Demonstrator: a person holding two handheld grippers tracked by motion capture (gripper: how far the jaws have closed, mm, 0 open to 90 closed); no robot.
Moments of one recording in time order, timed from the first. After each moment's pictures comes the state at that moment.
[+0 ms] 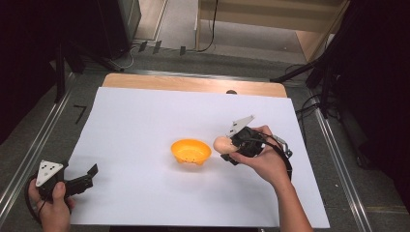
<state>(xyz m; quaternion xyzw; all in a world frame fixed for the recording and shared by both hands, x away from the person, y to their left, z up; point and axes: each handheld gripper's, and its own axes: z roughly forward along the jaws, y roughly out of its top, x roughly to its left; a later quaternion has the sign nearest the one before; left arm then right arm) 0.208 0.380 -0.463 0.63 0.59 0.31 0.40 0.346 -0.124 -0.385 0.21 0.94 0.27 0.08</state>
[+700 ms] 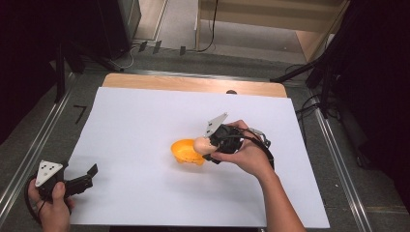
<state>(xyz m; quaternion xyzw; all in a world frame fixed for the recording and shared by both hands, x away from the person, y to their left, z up) 0.208 0.380 -0.463 0.62 0.59 0.31 0.40 0.356 -0.068 -0.383 0.11 0.95 0.27 0.06</state>
